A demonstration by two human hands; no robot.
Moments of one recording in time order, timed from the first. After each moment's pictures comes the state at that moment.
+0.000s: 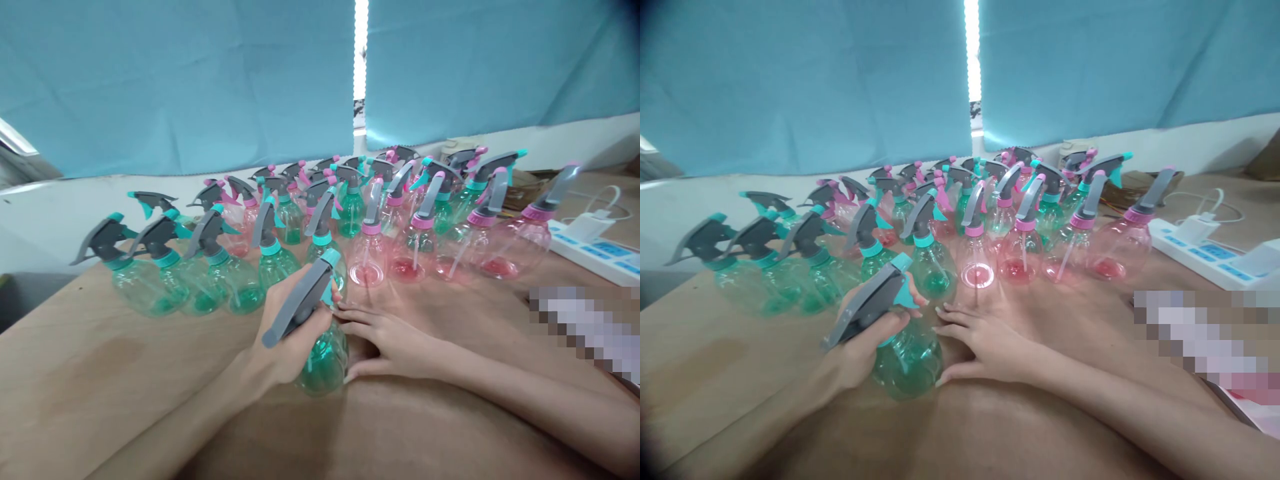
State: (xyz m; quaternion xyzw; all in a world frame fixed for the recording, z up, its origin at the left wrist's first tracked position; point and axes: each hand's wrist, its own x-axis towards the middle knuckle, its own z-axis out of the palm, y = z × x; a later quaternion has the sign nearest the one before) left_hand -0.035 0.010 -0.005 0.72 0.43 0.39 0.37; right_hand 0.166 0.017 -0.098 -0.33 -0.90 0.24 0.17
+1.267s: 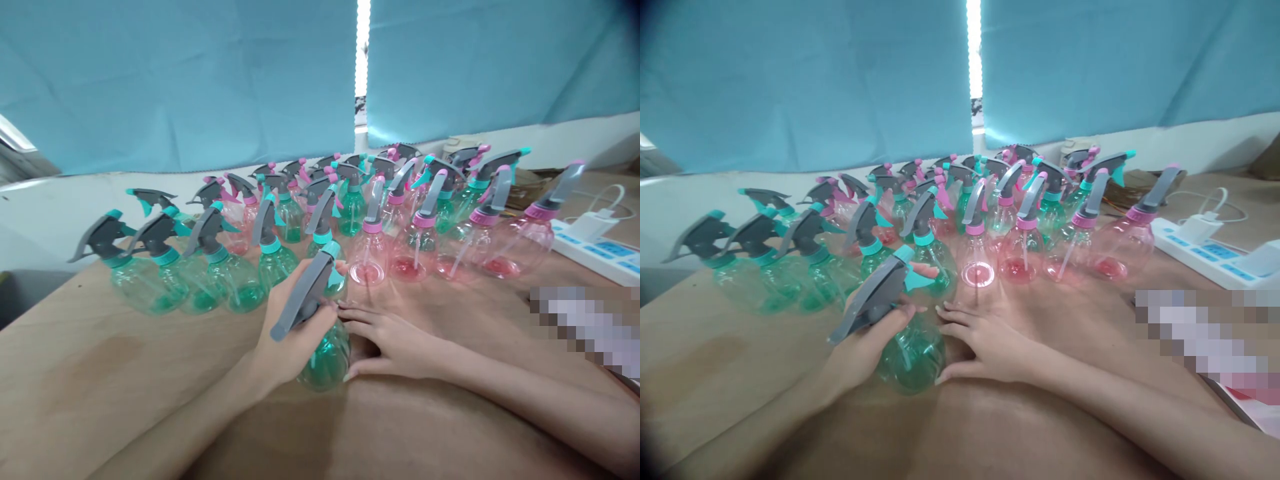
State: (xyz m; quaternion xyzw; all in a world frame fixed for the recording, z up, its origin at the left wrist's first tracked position) left_hand -0.027 0.005 0.006 0.73 0.48 0.38 0.30; right_hand 0.165 0.017 -0.096 -0.32 -0.89 0.25 0.18
